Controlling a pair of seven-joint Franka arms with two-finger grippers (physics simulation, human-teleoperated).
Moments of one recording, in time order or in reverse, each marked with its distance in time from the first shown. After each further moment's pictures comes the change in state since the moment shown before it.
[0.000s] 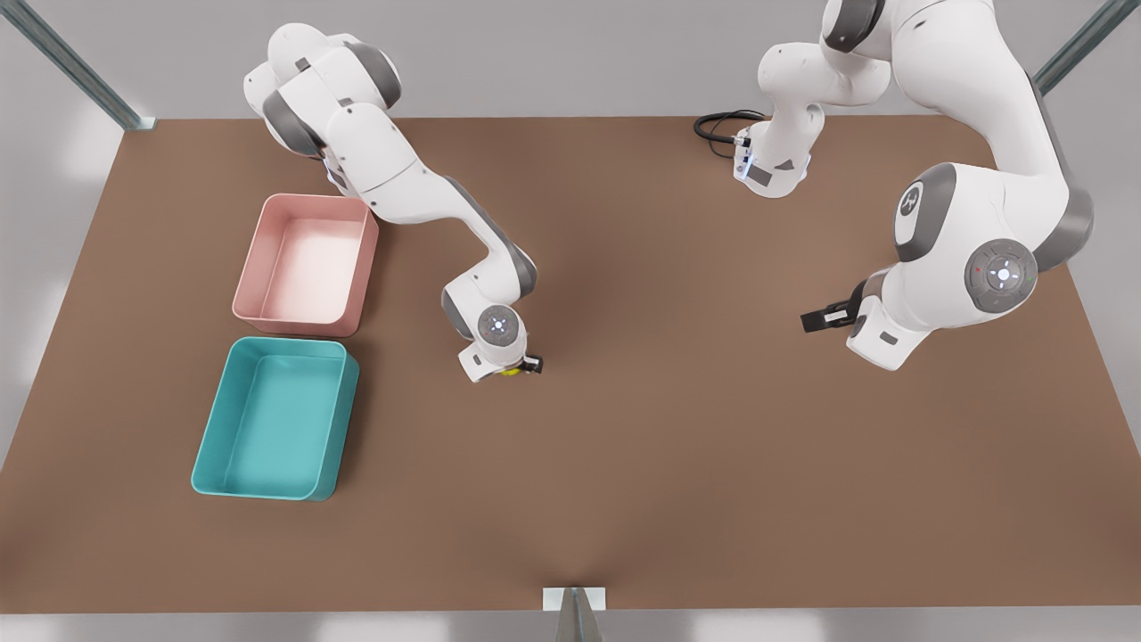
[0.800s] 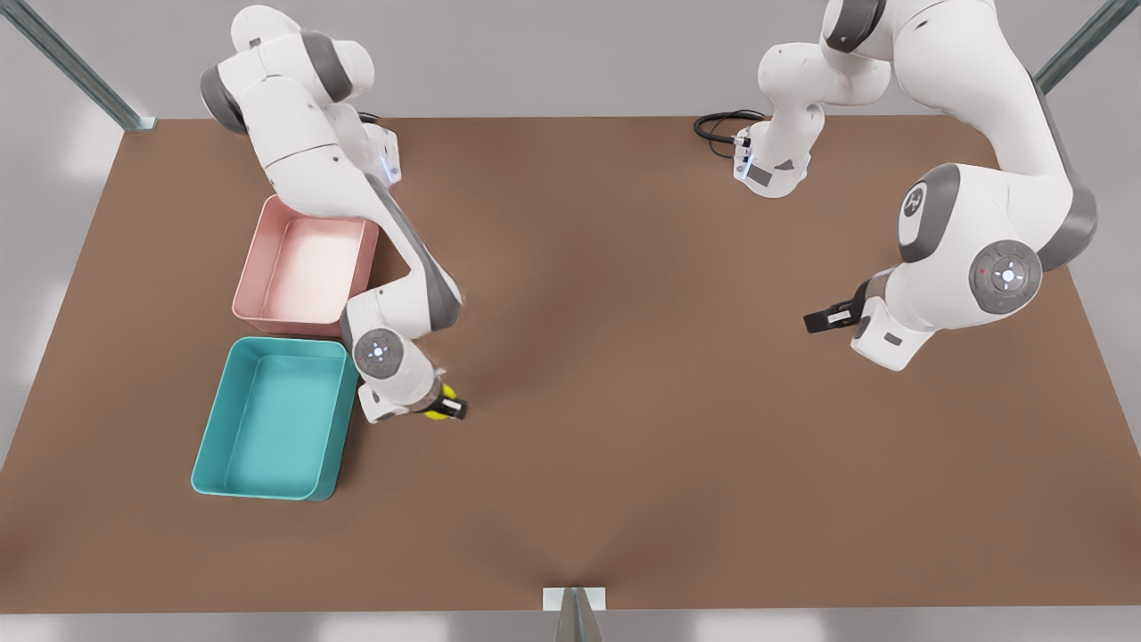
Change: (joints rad) left arm 0.008 0.000 0.000 0.000 0.000 -0.006 -0.013; right arm -0.302 -0.154 0.000 0.122 0.026 -0.145 -0.211
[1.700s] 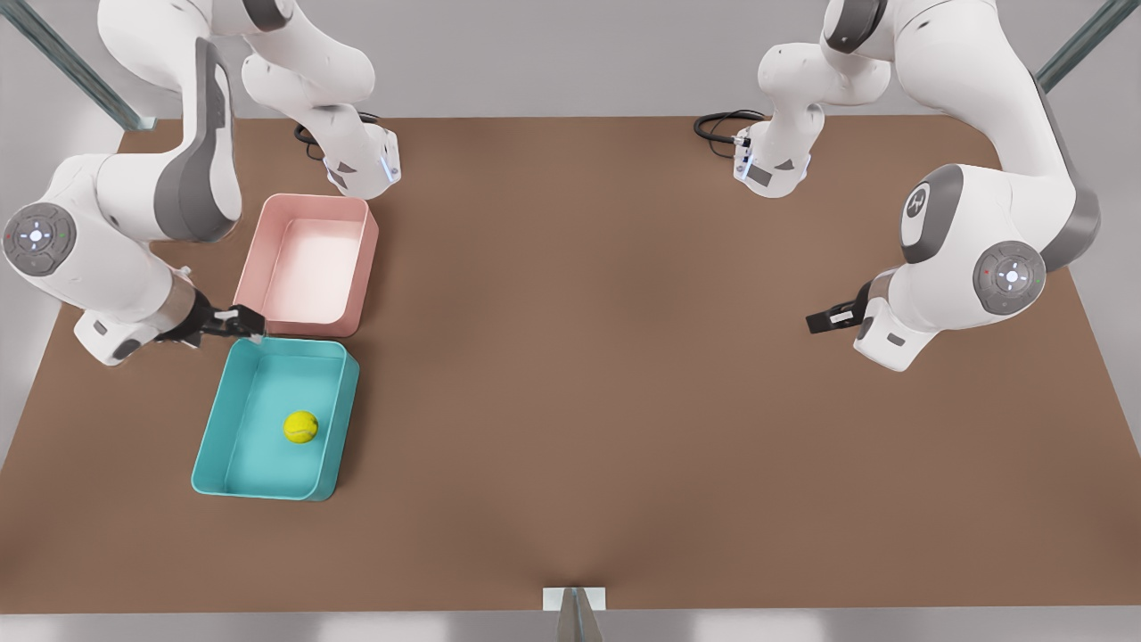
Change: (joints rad) left arm 0.004 -0.001 0.000 0.000 -0.001 -0.001 0.005; right arm -0.197 -0.434 -0.141 0.075 0.014 -0.575 -0.758
